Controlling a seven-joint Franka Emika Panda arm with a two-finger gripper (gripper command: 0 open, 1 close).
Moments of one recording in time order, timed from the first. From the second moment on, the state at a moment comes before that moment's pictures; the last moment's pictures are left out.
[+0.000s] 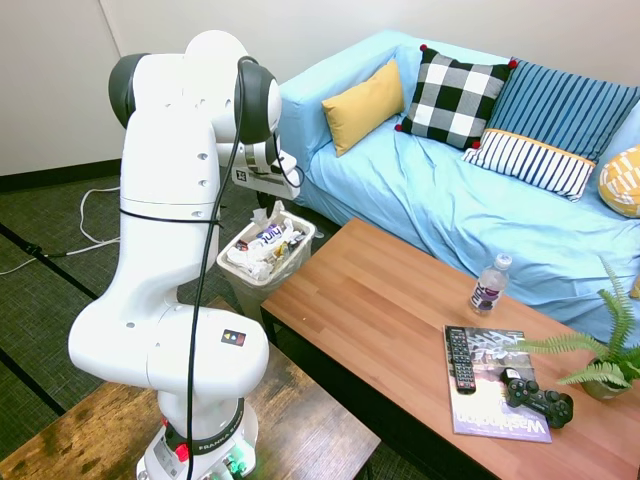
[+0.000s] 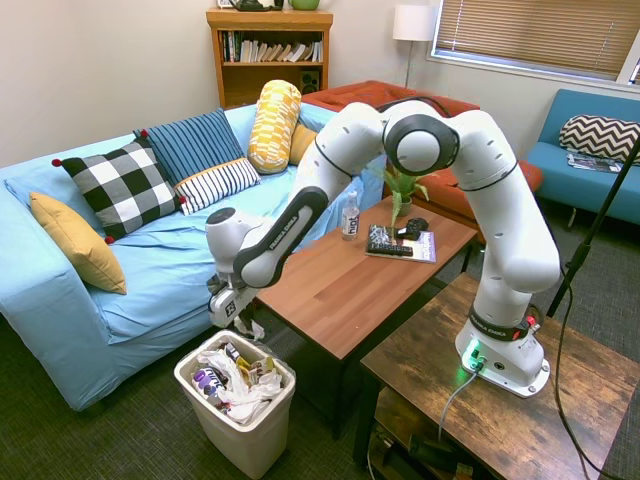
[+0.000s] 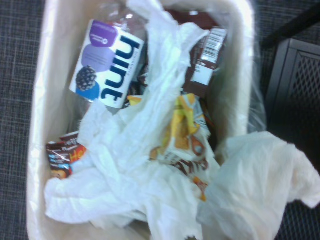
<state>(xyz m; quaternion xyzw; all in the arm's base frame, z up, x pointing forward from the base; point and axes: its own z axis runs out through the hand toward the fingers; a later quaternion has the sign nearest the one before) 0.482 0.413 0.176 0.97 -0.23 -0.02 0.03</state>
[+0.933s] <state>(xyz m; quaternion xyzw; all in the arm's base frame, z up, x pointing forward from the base) 0.491 0.432 0.140 0.97 -0.22 -0.02 0.04</state>
